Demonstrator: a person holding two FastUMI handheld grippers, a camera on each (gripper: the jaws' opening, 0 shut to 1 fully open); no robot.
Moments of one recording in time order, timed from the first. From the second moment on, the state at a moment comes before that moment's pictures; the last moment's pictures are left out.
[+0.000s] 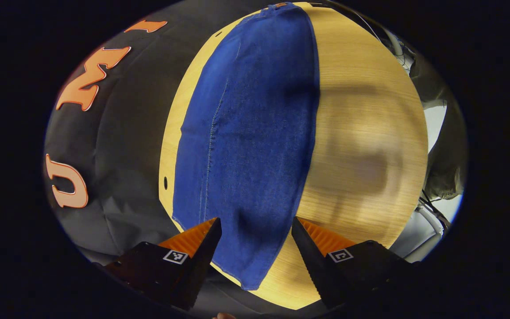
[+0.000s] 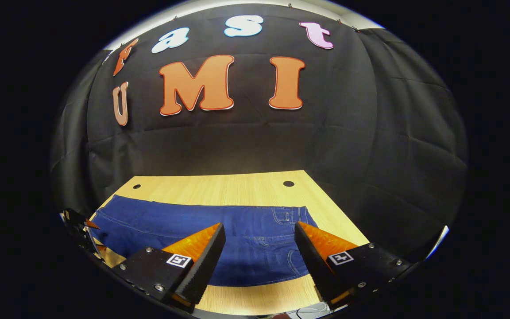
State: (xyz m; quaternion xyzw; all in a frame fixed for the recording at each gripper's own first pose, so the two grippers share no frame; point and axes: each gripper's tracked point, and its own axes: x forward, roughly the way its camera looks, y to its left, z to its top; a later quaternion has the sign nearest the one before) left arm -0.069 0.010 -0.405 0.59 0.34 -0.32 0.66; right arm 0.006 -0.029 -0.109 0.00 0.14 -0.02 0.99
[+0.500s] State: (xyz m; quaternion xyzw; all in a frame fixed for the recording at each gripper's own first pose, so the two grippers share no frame) left arm 0.000 0.001 -0.417 0.63 0.30 -0.27 0.67; right arm 0.019 -0.036 -0.110 -0.01 0.14 -0.03 0.99
